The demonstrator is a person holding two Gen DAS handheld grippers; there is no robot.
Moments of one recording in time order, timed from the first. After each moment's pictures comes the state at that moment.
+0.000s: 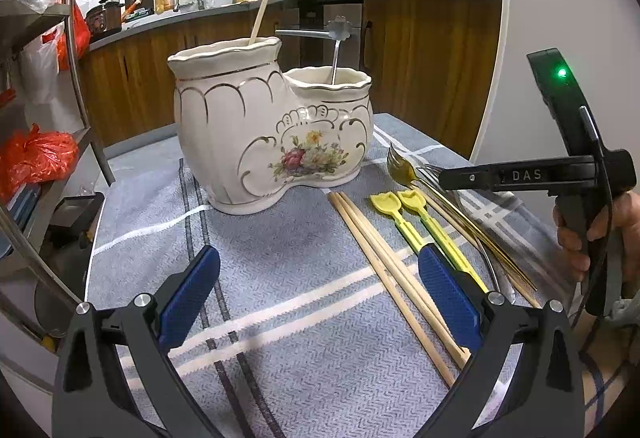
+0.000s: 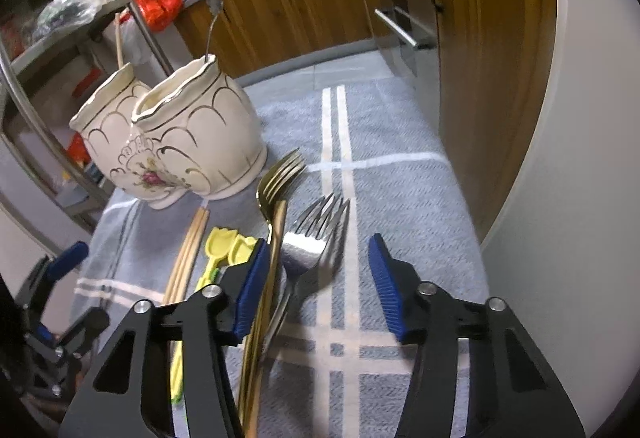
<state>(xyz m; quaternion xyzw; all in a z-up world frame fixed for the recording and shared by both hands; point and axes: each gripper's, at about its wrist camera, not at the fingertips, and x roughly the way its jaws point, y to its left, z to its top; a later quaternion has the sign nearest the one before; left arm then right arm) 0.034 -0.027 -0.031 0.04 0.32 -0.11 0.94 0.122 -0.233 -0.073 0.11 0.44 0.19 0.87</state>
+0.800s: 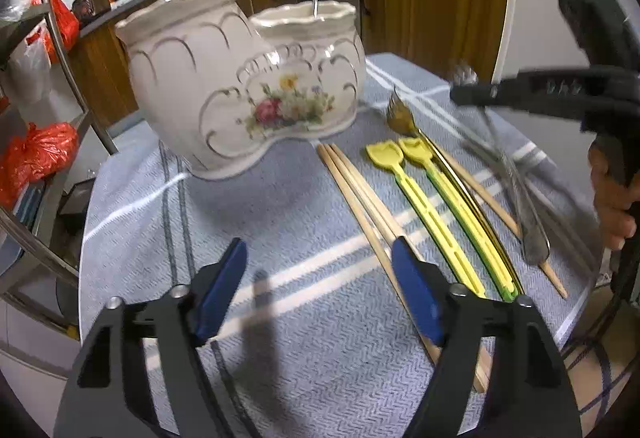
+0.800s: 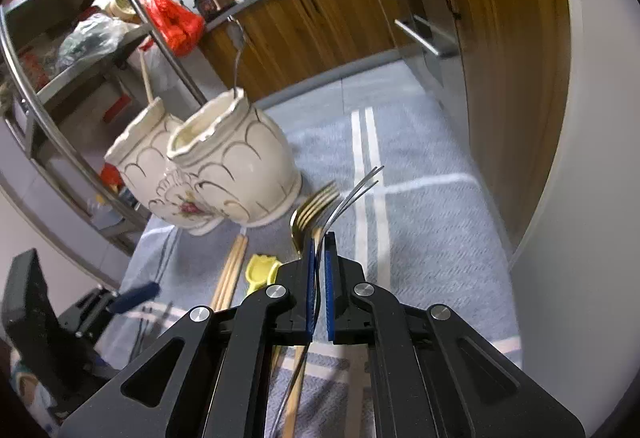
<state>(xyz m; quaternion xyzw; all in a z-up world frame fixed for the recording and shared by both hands) 0.054 -0.061 -0.046 0.09 0.41 -0.09 0.90 0.120 -0.237 -0.049 0.15 0.39 0.23 0.88</state>
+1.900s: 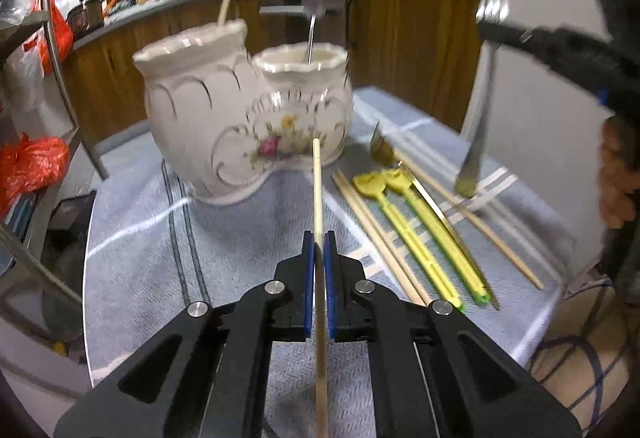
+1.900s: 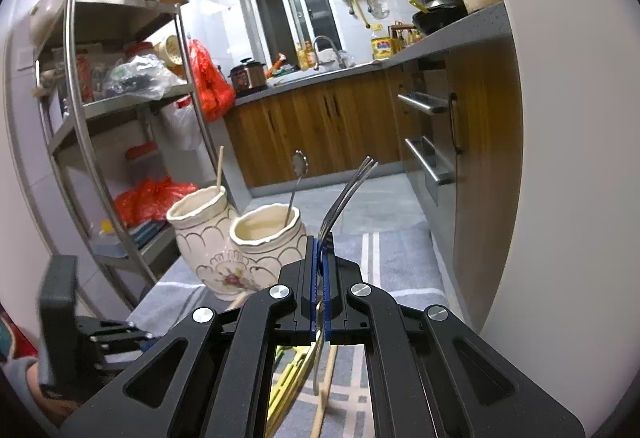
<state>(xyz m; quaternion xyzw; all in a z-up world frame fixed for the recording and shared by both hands) 0.030 -0.035 -0.018 0.07 0.35 -0.13 0.93 0.062 -0.247 0.015 0.09 0.21 0.22 0.95</state>
